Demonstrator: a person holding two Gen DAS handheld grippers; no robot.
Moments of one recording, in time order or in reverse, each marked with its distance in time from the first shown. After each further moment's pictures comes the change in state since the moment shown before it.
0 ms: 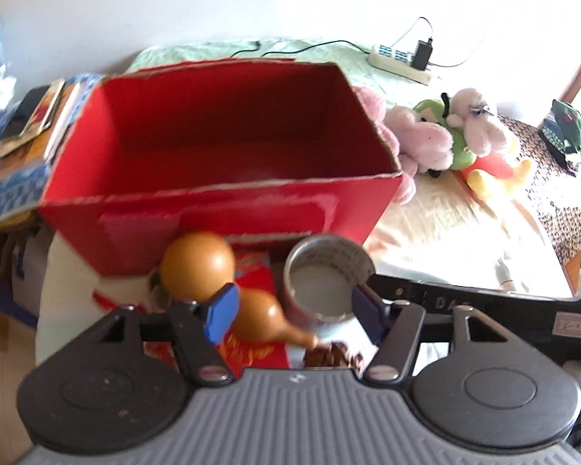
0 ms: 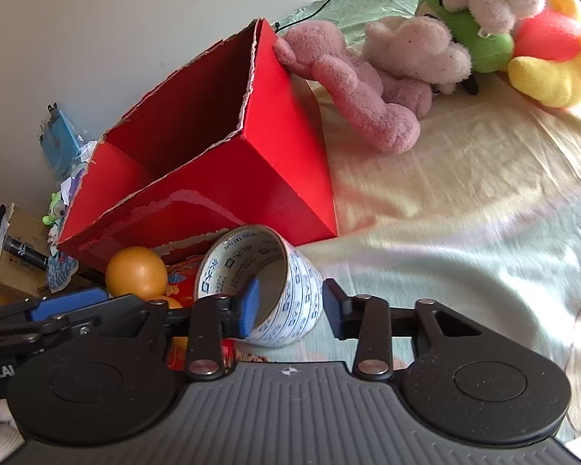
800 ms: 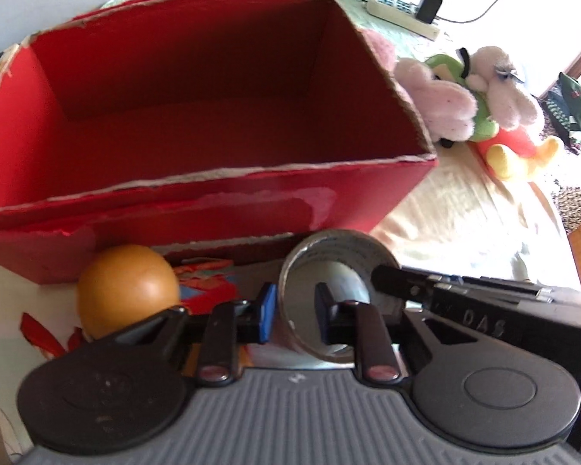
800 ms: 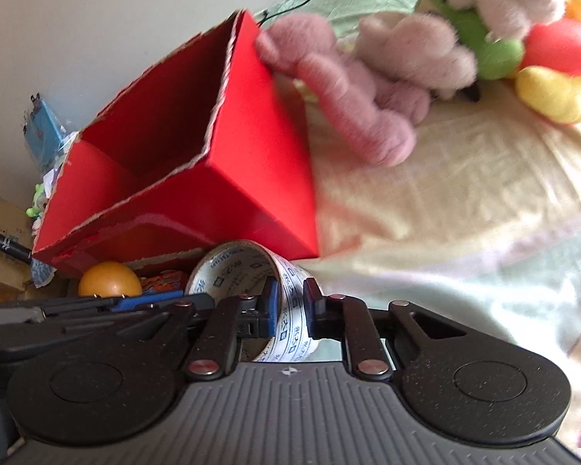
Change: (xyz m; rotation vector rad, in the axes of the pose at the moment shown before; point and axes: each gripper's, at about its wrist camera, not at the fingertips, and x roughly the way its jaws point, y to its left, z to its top) left arm 0.074 -0.002 0.019 -0.006 0.124 -0.059; right arm 0.006 -0.012 0.022 -0.030 0.043 -0.058
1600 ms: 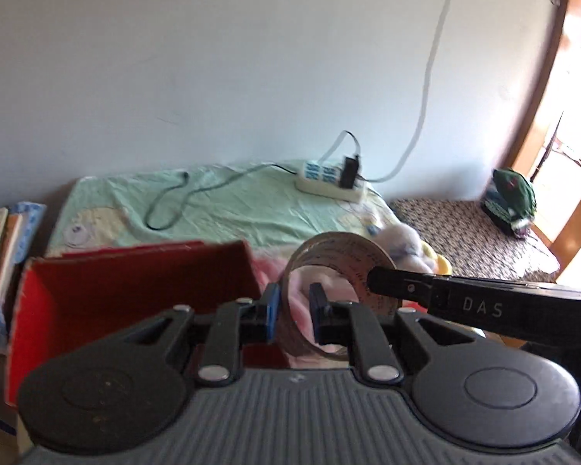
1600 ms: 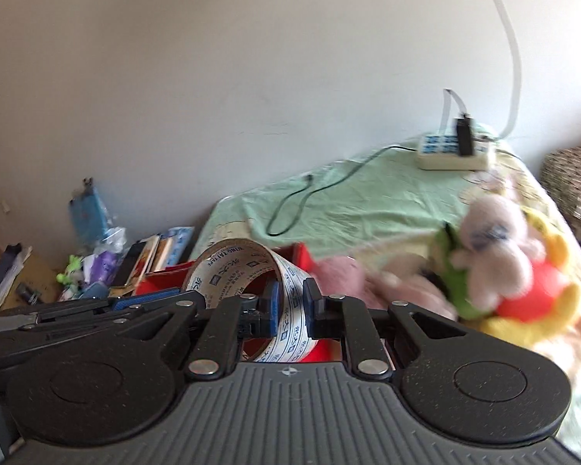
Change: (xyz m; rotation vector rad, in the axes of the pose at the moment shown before) left arm -0.119 -0.053 0.081 0.107 -0.437 -0.070; right arm -0.098 0.036 0.110 -0.175 -0.307 0.080
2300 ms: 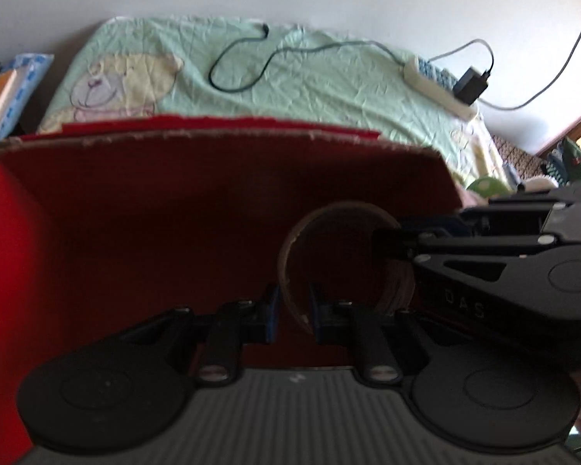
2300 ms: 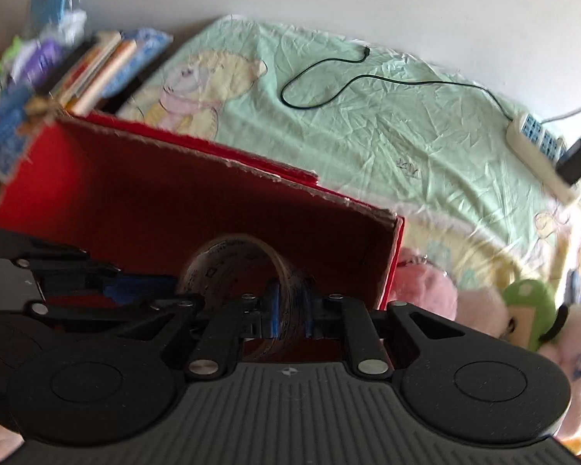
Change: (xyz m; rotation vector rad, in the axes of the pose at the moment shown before) left arm 0.159 0.156 -0.026 -0.211 0.419 -0.011; right arm 0.211 0.074 -0.010 -0.464 0.541 -0.217
